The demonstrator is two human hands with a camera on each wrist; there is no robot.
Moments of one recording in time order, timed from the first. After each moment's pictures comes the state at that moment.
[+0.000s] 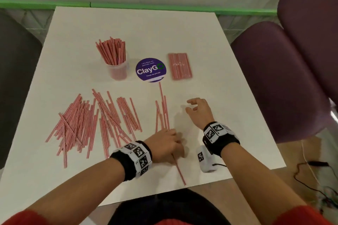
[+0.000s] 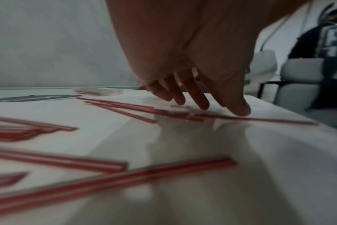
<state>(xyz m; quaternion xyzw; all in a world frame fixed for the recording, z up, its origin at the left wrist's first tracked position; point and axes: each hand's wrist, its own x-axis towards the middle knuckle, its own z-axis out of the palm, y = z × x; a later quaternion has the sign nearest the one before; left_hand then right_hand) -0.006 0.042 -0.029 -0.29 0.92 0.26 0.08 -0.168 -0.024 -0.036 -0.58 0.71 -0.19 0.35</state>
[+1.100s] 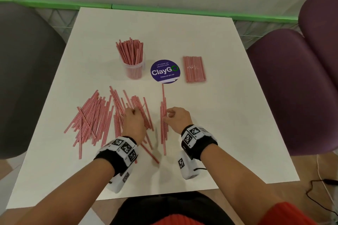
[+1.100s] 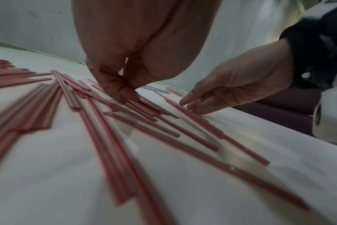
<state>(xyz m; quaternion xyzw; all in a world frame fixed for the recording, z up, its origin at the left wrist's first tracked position) 0.069 0.029 -0.041 -0.76 0.59 0.26 -0.09 -0.077 -0.014 -0.039 -0.59 0.66 -0.11 0.45</state>
